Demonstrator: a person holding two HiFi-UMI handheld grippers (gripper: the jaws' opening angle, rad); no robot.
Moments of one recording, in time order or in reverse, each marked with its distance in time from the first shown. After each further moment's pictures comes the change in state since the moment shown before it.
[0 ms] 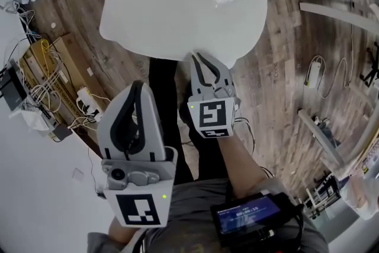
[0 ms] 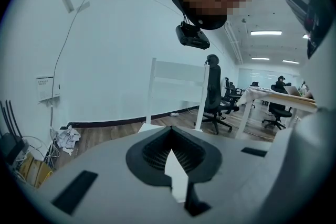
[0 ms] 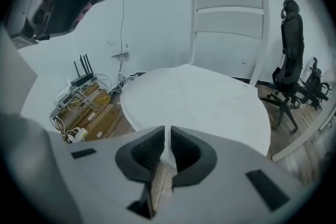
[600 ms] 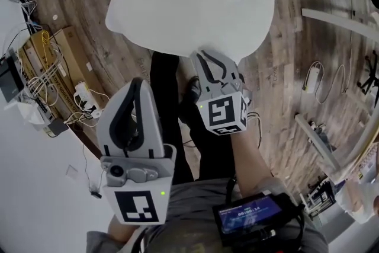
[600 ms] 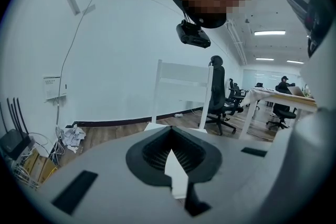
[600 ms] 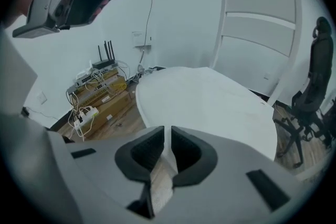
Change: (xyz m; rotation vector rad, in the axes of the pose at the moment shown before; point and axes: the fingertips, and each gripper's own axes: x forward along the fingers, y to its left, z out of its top) left arm -0.017 0.018 -0.012 -0.019 -0.016 0.043; right arm 0.001 0.011 -0.001 -0.255 0.028 0.123
